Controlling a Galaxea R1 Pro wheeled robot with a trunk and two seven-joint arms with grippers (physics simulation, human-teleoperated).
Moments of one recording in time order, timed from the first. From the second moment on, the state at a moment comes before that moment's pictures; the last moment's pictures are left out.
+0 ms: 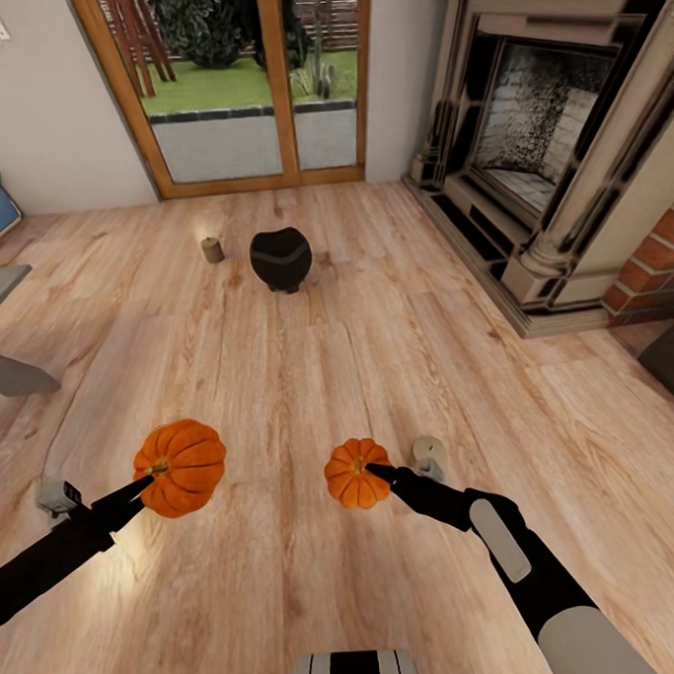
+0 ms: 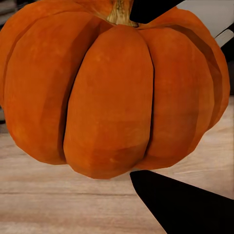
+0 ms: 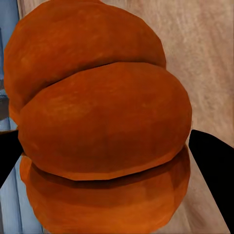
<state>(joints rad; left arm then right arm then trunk) -0.22 0.24 0.54 -1.47 0.71 1.03 -0.96 -0.55 -0.01 0.09 -0.93 -0.82 0.66 0.38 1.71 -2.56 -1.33</state>
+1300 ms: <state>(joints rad) -0.22 0.28 0.55 -1.47 0.71 1.03 -0.96 -0.56 -0.01 0.14 -1.04 -0.82 0.64 0.34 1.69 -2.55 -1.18</state>
